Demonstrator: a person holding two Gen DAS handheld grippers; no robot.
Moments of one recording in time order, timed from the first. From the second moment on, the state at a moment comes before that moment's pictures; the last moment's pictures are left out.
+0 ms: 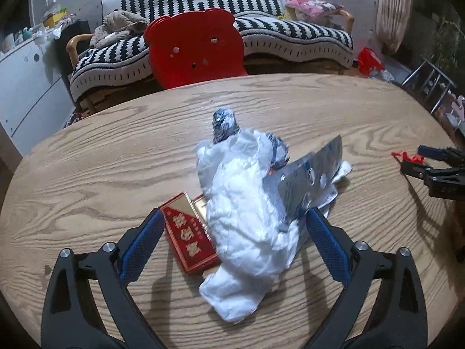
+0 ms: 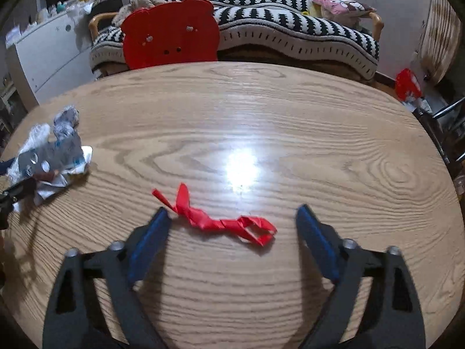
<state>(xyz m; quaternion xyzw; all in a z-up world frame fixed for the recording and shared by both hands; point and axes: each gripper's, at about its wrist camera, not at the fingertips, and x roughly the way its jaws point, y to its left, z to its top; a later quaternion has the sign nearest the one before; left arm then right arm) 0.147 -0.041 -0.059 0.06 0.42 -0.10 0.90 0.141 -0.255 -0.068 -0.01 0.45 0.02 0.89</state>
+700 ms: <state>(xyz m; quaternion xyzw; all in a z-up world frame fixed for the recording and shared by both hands) 0.106 -0.037 -0.004 0.03 0.39 -0.12 0.91 0.081 -0.231 -0.006 0.01 0.42 0.06 0.91</state>
